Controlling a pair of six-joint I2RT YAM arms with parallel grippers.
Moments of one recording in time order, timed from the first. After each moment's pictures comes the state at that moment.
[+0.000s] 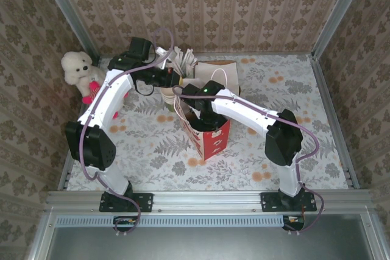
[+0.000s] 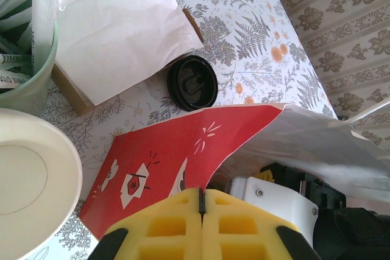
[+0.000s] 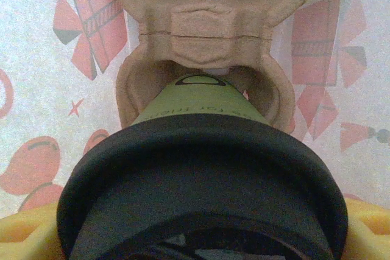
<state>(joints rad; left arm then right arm) -0.33 1.71 1.71 -0.96 0.73 -0.06 0.82 1.98 1.80 -1.38 0.00 0.31</state>
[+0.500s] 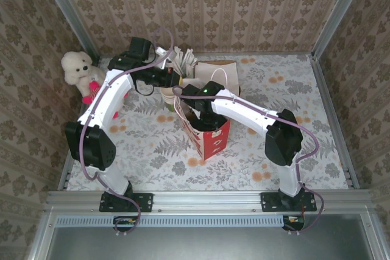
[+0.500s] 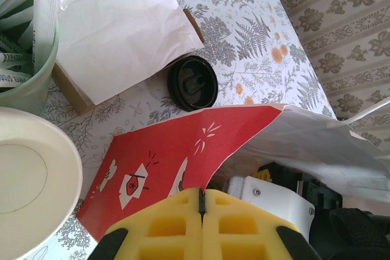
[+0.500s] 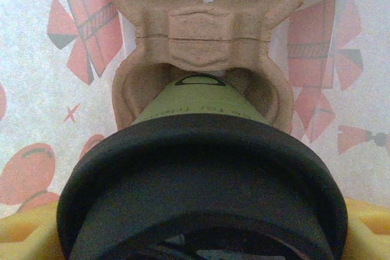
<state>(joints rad) -0.33 1.71 1.71 -0.96 0.73 -0.06 0.82 1.98 1.79 -1.37 0.01 0.31</state>
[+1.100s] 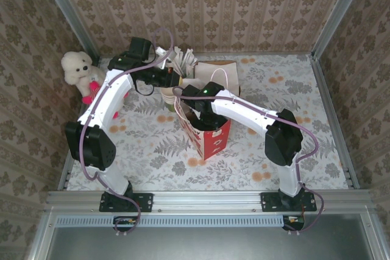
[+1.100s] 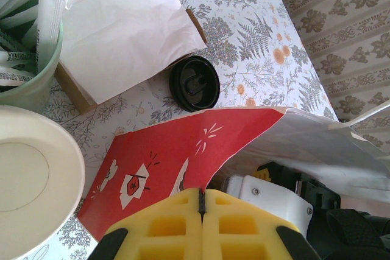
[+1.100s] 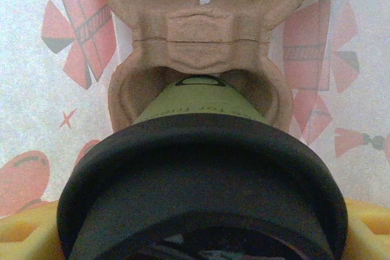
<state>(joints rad) -0.33 1.71 1.71 -0.96 0.73 -0.07 0.82 1.98 1.77 -1.35 0.02 0.31</state>
